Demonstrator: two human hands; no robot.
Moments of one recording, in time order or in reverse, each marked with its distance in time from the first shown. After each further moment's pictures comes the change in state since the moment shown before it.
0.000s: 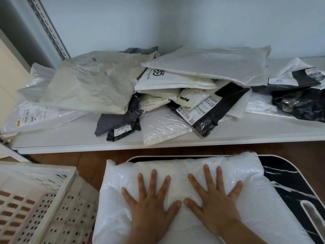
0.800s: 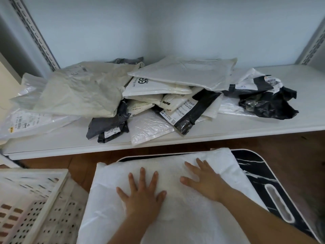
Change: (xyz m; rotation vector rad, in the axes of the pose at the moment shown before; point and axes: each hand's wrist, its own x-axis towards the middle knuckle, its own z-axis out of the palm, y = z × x) left_hand -0.008 0.023 -0.043 -0.062 -0.282 -0.057; right_hand 0.004 0.035 -0.073 0.449 -0.377 0.011
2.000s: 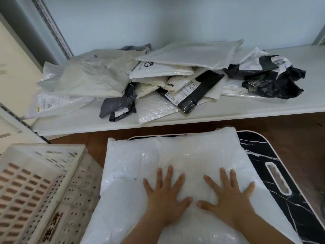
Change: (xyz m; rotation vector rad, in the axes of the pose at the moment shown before) left_hand -0.065 0.033 0.053 0.074 0.096 0.231; right_hand -0.087 0.051 0.073 -0.337 0.152 0.112
